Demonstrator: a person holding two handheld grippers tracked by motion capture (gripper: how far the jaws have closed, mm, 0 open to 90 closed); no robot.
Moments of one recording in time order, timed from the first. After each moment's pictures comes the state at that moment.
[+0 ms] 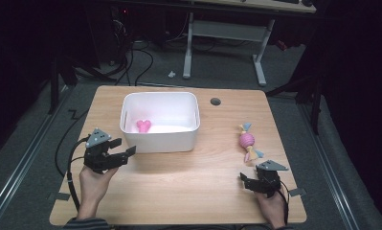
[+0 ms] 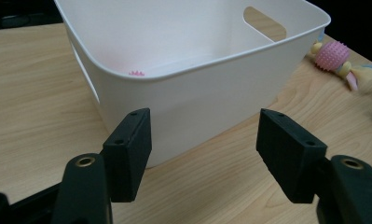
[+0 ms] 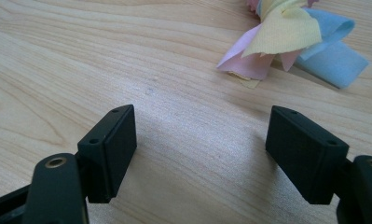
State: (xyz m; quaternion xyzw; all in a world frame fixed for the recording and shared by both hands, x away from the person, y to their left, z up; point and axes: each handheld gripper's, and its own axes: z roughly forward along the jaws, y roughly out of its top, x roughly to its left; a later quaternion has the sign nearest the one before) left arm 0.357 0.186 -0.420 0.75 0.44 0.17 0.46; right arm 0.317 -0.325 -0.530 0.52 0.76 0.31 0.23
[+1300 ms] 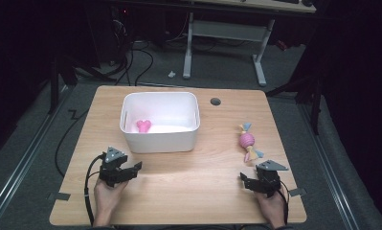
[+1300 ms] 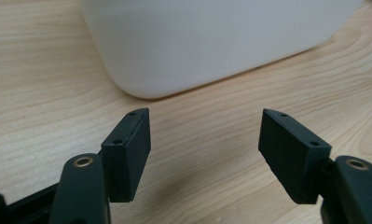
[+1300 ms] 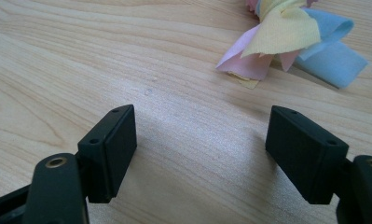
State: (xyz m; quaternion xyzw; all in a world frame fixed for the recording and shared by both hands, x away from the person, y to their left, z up) left arm 0.358 0.170 -0.507 0.76 0.49 0.16 0.40; right arm 0.318 -0.325 -0.531 0.52 0.76 0.31 0.23
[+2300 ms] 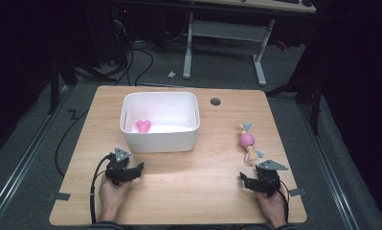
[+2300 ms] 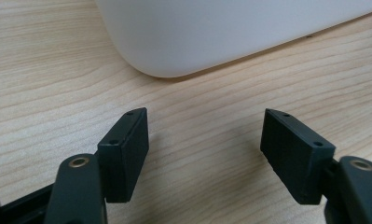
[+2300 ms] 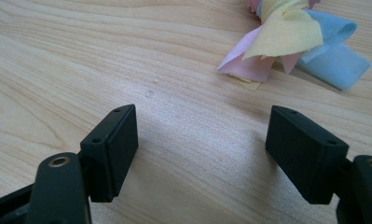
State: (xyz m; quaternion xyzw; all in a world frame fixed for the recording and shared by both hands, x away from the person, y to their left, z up) left arm 0.373 0.159 -0.533 0.77 0.49 0.20 0.35; right arm 0.319 -0.325 -0.530 0.53 0.76 0.32 0.23
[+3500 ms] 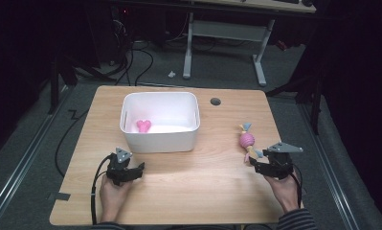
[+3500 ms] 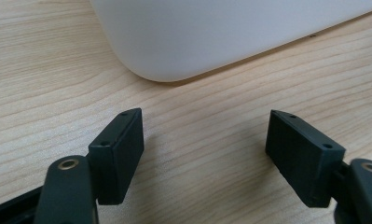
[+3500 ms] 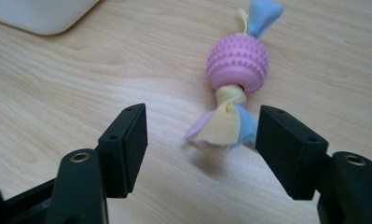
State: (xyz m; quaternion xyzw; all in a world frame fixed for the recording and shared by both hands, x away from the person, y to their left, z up) left arm 0.374 0.157 -0.536 0.77 0.48 0.21 0.35; right arm 0.339 -0.338 -0.457 0.51 0.77 0.32 0.24
